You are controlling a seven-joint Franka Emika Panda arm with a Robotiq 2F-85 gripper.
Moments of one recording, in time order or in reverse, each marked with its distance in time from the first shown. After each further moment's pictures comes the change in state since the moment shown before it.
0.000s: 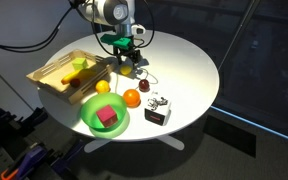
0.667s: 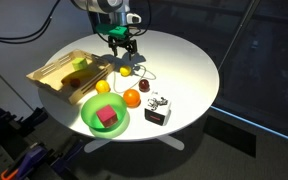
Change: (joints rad) arm 0.018 -0.081 0.020 -0.038 0.000 -0.019 -0.038
